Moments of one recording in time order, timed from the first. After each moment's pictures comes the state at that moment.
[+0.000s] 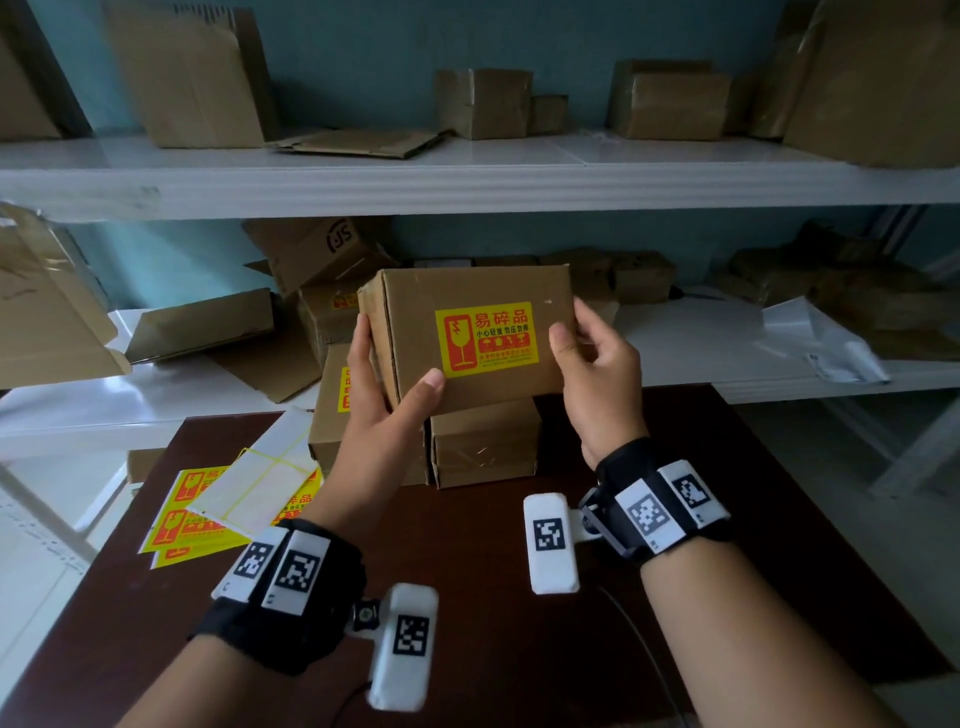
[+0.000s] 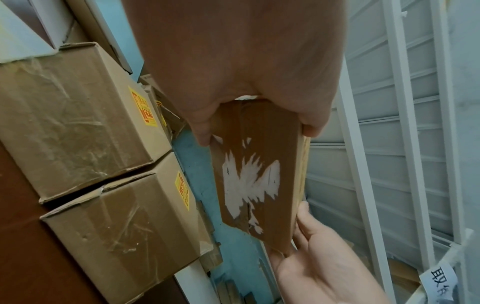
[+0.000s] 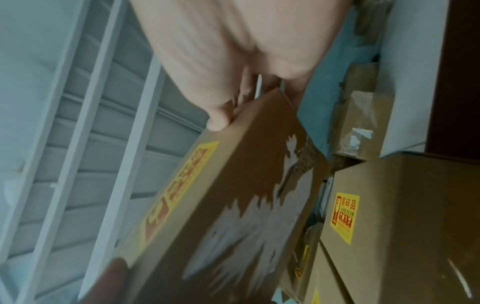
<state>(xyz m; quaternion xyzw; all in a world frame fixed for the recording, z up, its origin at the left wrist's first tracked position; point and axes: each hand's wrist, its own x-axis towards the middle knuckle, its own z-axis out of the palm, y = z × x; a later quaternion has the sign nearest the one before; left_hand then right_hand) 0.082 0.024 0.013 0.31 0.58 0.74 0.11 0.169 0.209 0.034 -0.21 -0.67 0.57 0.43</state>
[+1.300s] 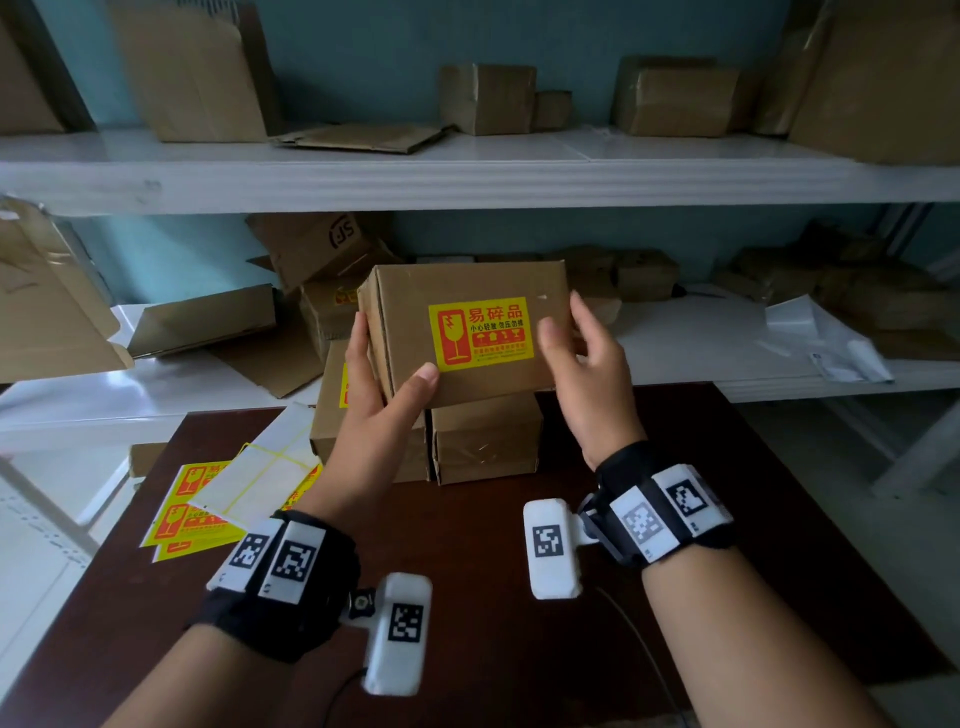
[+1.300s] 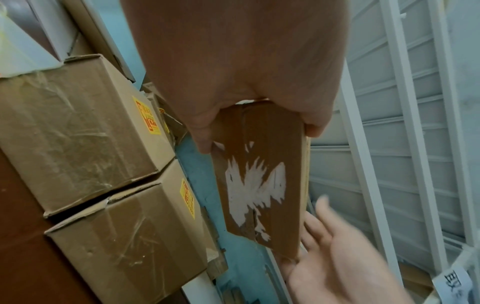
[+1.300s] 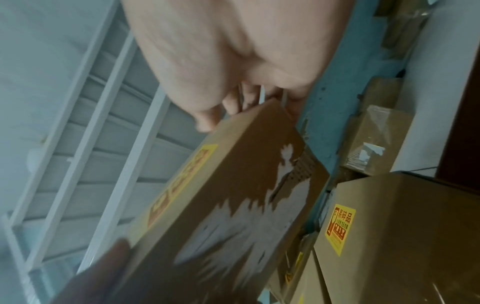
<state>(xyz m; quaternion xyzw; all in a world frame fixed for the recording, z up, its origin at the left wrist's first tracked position) 0.082 0.022 0.017 0.29 0.60 0.73 0.11 0.176 0.199 0.039 -0.21 -0.74 0.53 0.37</state>
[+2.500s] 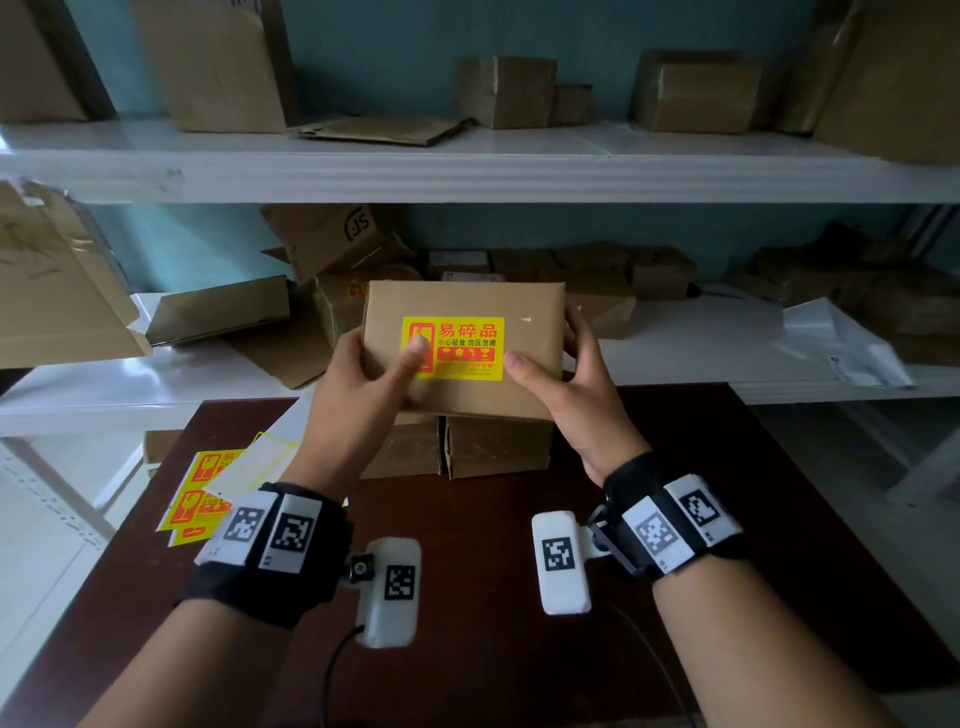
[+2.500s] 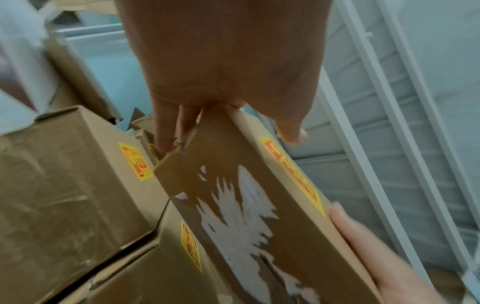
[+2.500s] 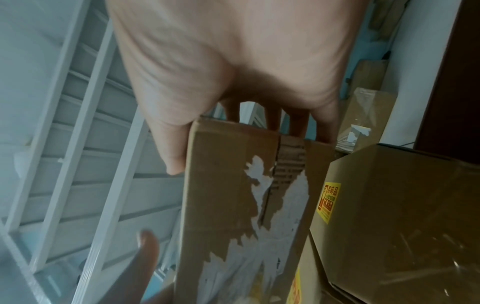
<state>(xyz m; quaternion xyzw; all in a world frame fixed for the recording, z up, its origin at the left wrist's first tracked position) 0.055 0.005 0.027 0.23 0.75 0.62 0.01 0.172 0.186 0.025 -0.13 -0.69 0.65 0.30</state>
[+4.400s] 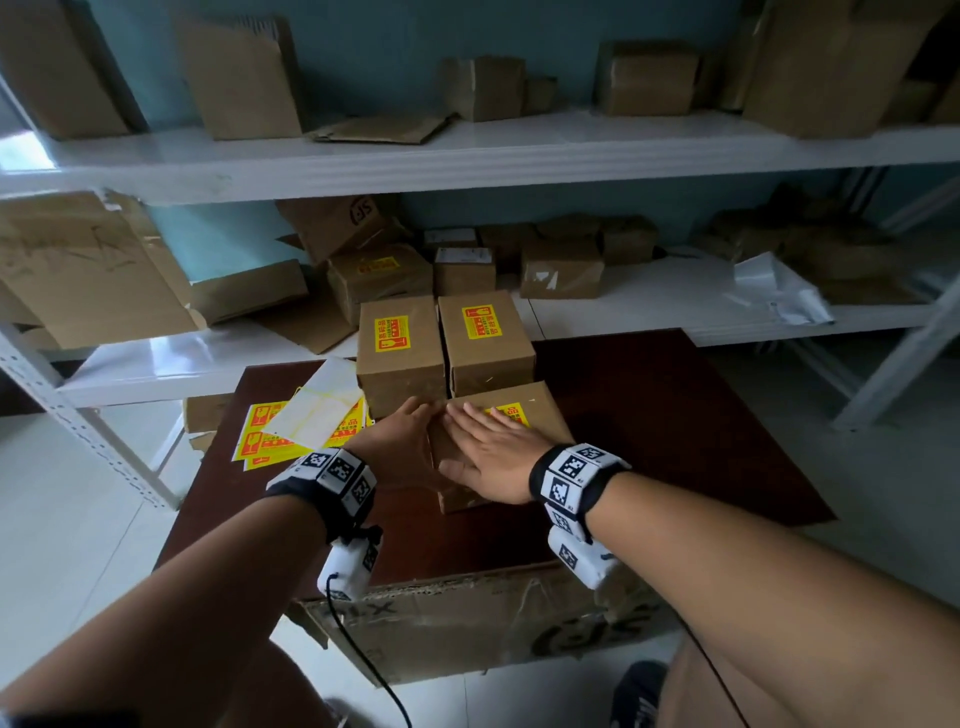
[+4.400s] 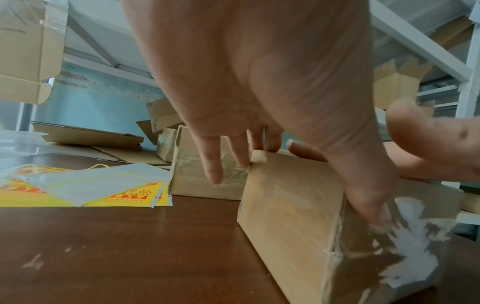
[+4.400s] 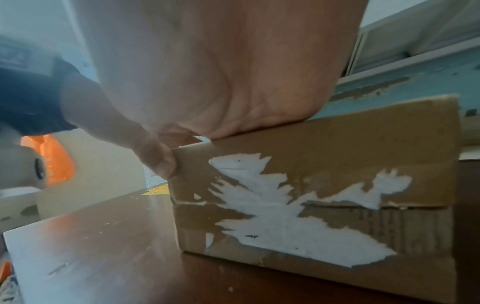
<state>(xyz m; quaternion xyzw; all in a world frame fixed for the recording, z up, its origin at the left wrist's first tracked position) 0.100 -0.045 -0.024 0.46 0.87 0.10 0.13 0.228 0.098 -0.026 -0.02 -0.99 0.04 -0.13</state>
